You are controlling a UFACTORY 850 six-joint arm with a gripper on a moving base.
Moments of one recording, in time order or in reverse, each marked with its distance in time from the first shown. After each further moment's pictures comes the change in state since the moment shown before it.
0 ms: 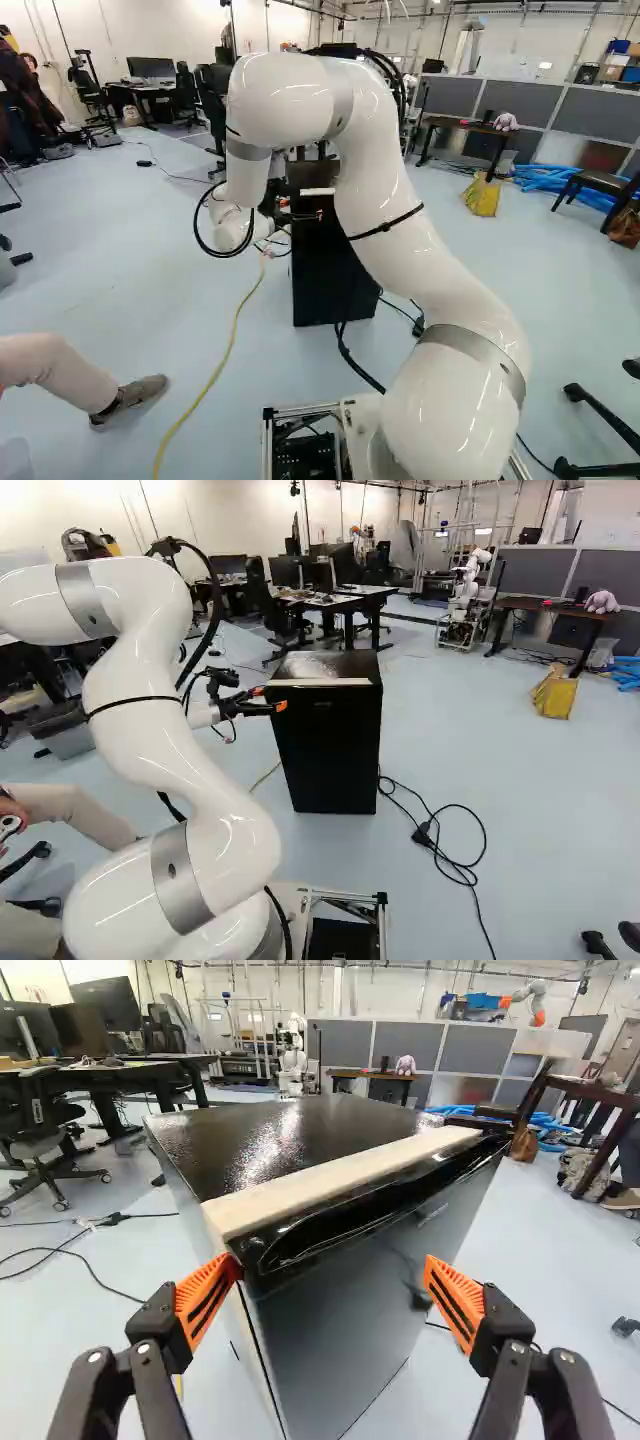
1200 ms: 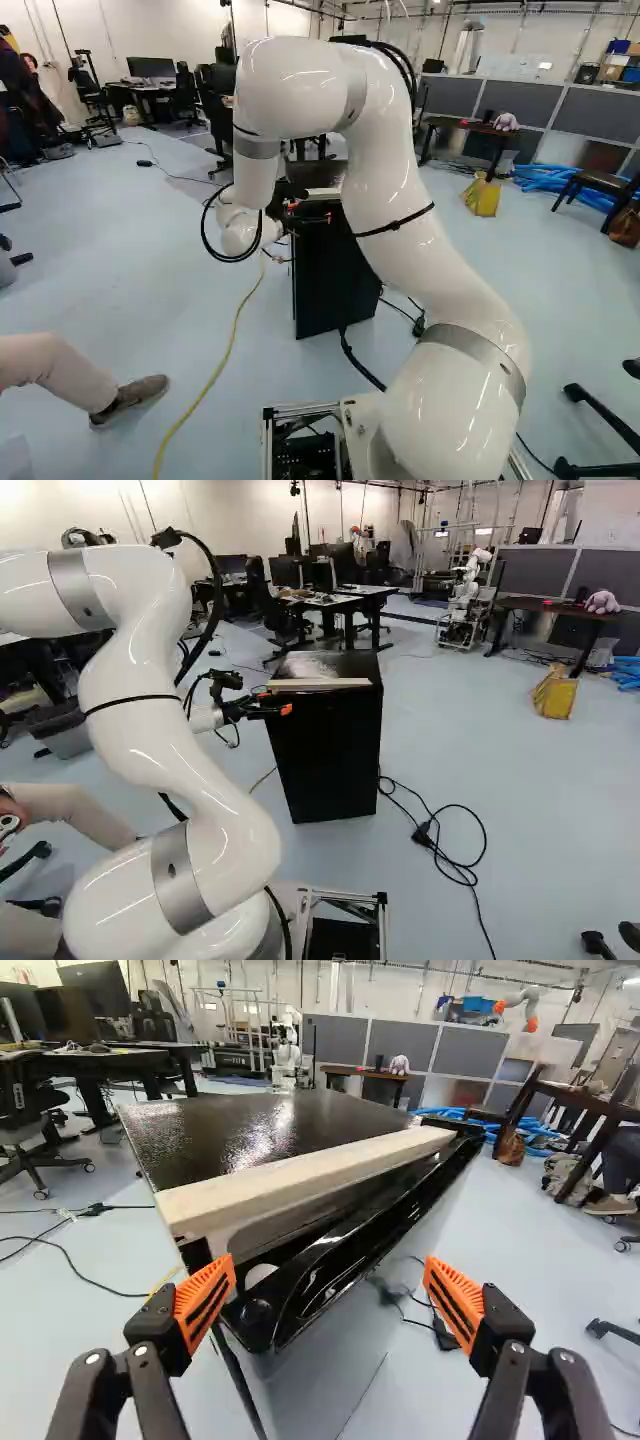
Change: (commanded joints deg) arm -0.3 3.4 6.3 0.0 0.0 0.0
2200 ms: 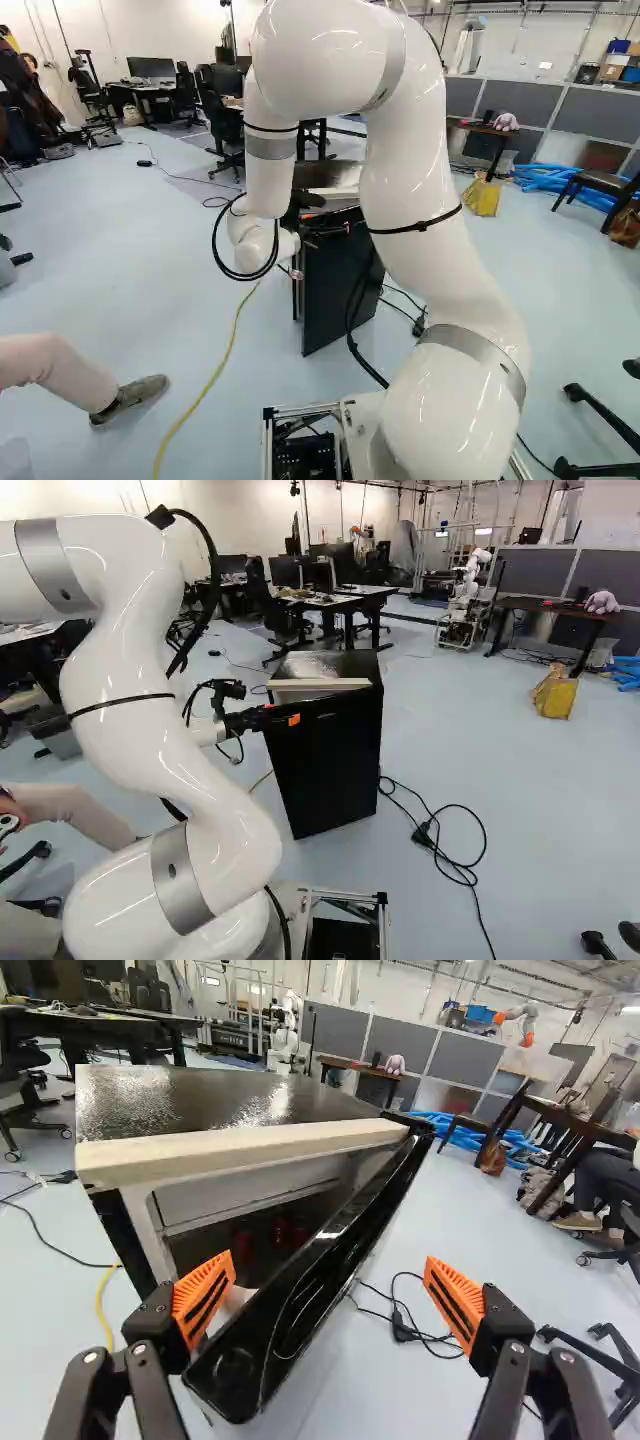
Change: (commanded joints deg) arm 0.9 7.6 14.0 0.0 0.0 0.0
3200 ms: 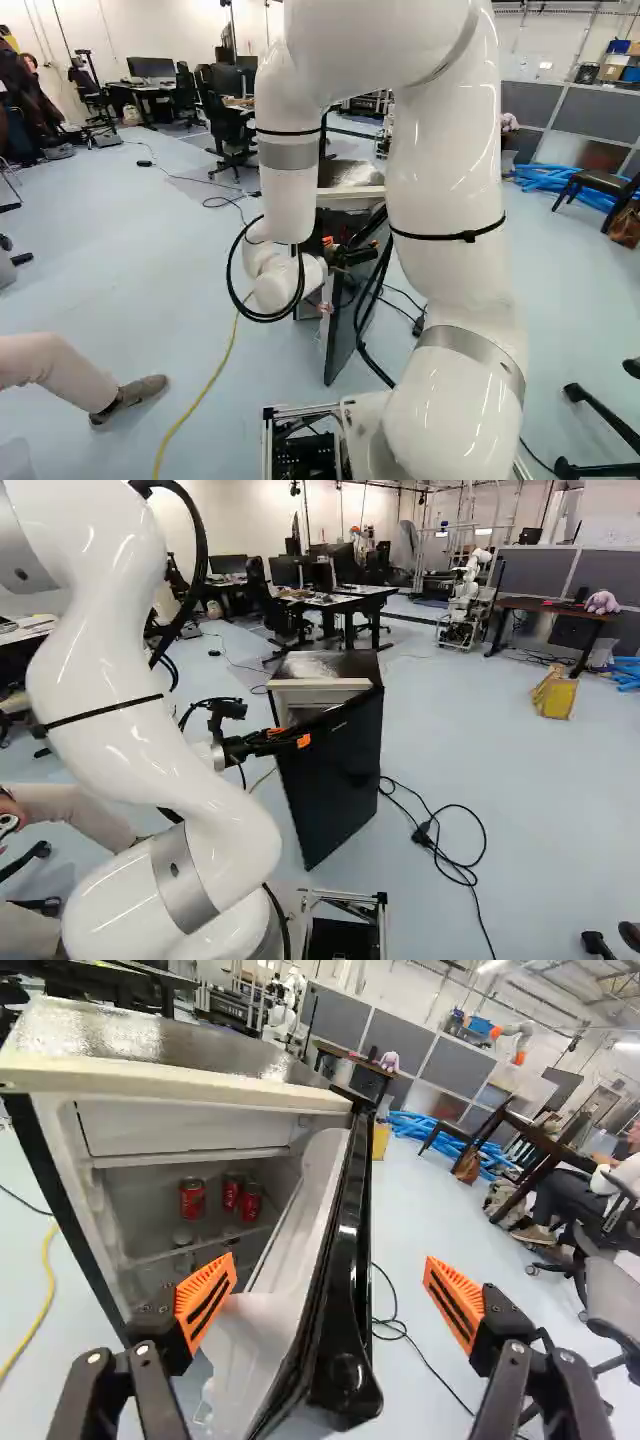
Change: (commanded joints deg) arm 4.5 9.5 18.0 4.2 0.0 0.0
